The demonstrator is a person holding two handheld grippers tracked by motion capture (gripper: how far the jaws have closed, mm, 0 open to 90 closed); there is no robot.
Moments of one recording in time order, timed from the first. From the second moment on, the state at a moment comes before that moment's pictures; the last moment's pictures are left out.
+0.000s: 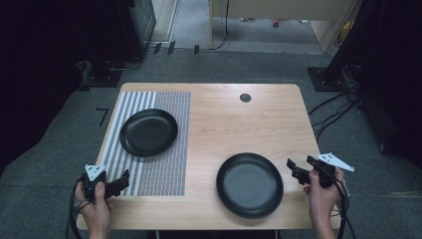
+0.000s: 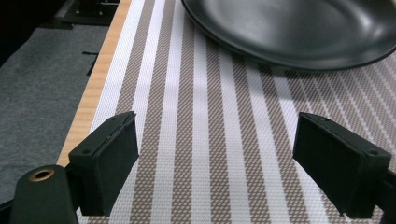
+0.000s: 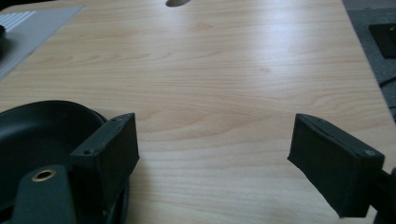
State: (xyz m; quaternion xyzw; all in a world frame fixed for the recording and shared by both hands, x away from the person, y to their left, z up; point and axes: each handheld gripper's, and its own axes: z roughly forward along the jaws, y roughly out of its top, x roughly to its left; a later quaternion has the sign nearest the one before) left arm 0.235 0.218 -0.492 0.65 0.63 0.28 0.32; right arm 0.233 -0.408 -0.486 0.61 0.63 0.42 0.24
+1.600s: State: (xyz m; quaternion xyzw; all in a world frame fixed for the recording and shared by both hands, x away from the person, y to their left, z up) left arm 0.214 0.242 -0.517 0.66 0.64 0.28 0.29; right arm 0.203 -0.439 -0.525 0.64 0.65 0.31 0.26
